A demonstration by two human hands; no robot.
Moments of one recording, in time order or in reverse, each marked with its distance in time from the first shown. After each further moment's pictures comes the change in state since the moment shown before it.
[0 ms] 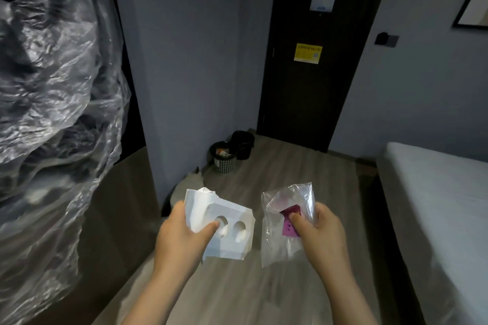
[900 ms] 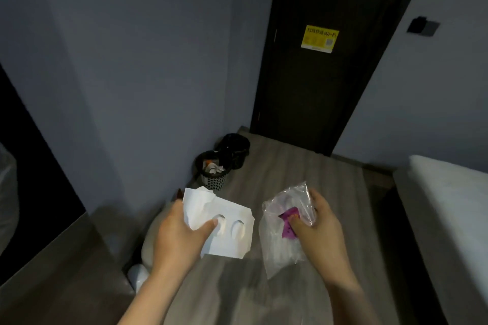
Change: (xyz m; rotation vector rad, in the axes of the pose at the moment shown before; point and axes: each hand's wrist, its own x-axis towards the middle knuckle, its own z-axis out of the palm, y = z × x) left_hand 0.473 -0.039 0.139 0.053 -0.096 -0.093; right_hand 0.427 -0.005 0.225 -0.093 -0.025 0.113
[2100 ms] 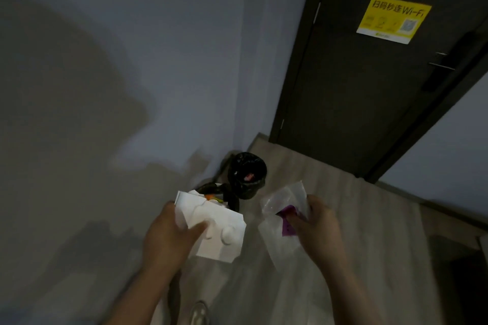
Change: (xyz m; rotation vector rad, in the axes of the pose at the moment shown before) left_hand 0.537 0.008 0.222 0.214 0.061 -0.139; right_hand 0.582 0.004 0.177 -0.139 -0.204 0.022
